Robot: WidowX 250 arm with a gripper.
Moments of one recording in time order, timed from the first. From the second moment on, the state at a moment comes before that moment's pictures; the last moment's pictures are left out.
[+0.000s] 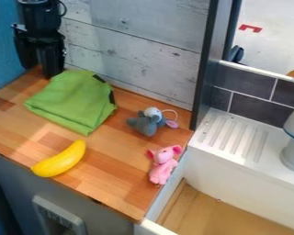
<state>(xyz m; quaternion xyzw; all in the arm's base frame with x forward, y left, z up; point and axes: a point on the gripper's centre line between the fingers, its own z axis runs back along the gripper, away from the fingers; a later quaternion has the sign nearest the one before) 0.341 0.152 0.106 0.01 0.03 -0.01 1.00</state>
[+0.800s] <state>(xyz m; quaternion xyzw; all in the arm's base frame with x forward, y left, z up) 0.355 0.058 0.074 0.00 0.00 -0.11 0.99</state>
